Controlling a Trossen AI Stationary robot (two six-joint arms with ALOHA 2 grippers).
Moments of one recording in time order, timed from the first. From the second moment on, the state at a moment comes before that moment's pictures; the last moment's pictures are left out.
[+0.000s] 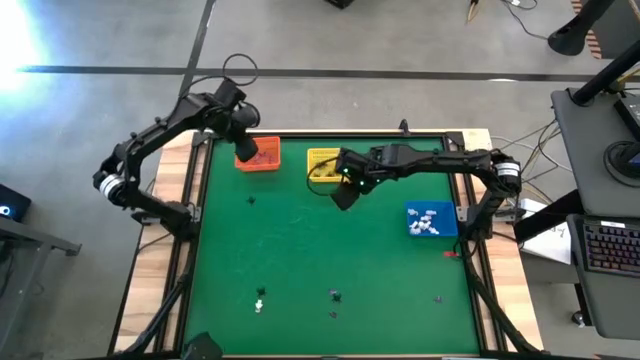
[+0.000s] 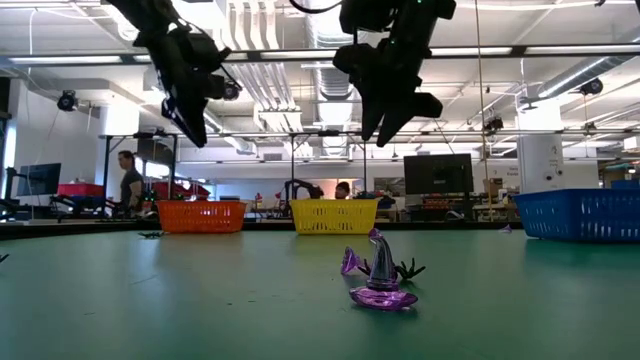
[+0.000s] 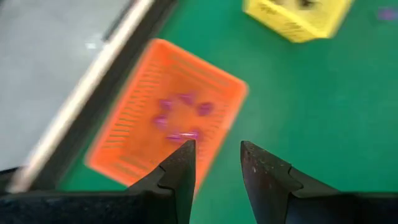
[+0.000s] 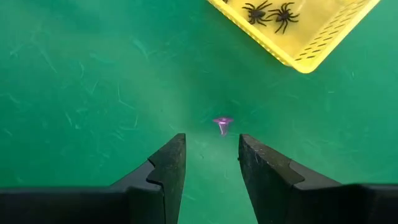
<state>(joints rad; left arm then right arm) 0.91 1.42 1.26 -1.01 0.18 0.32 -0.20 1.74 1.48 -0.91 0.02 0.63</state>
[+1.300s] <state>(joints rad) 0.45 1.11 0.86 -0.98 0.34 0.11 -0.17 1.74 1.48 -0.91 0.03 0.57</state>
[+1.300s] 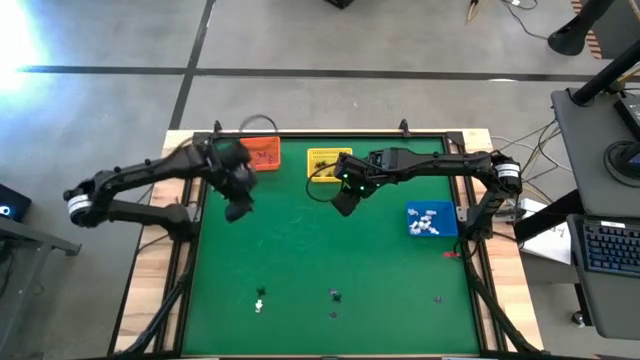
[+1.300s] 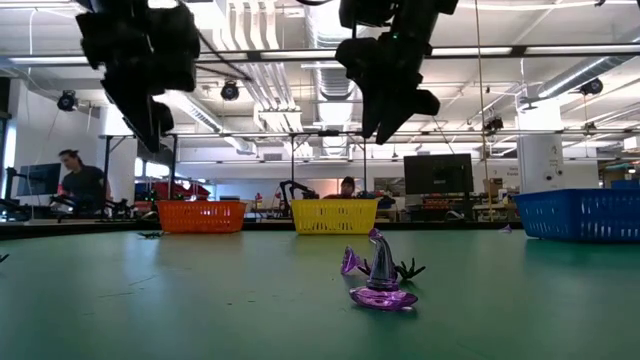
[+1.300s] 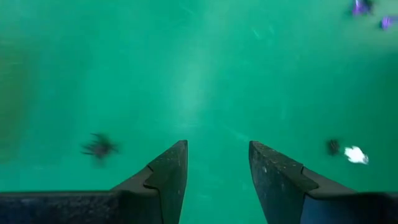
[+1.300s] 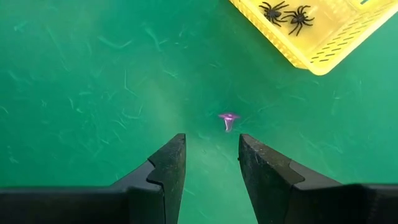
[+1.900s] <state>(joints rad) -0.29 1.15 0.86 -0.84 0.10 -0.73 -0.17 1.74 1.48 -0.99 0.03 0.52</state>
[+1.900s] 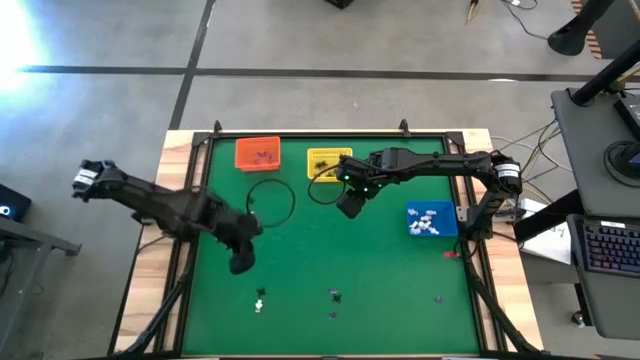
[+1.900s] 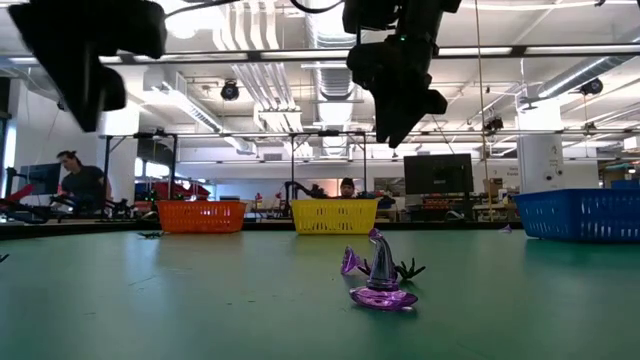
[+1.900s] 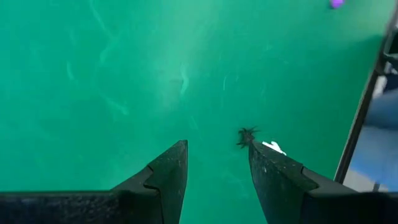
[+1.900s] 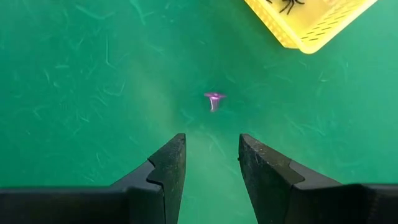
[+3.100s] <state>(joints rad) -0.65 1.70 1.09 -0.72 0.01 -1.46 -0.16 1.74 1.48 -1.00 0.06 0.60</state>
